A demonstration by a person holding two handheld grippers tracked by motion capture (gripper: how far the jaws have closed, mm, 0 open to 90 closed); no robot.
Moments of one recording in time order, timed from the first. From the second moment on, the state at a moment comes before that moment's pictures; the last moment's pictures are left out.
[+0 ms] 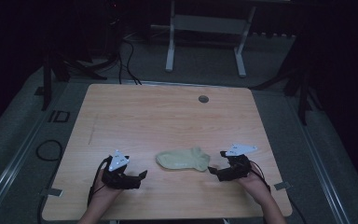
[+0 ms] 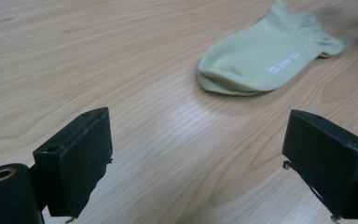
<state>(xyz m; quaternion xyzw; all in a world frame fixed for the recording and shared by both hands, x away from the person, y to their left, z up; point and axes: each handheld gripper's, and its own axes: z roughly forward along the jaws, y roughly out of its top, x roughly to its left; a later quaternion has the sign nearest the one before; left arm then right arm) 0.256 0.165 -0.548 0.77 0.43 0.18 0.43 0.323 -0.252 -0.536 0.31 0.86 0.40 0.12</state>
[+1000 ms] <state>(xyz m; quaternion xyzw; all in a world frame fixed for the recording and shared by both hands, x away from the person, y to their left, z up) 0.215 0.246 -0.565 0.74 0.50 0.23 0.40 0.283 -0.362 -0.548 0.43 0.79 0.40 0.16</state>
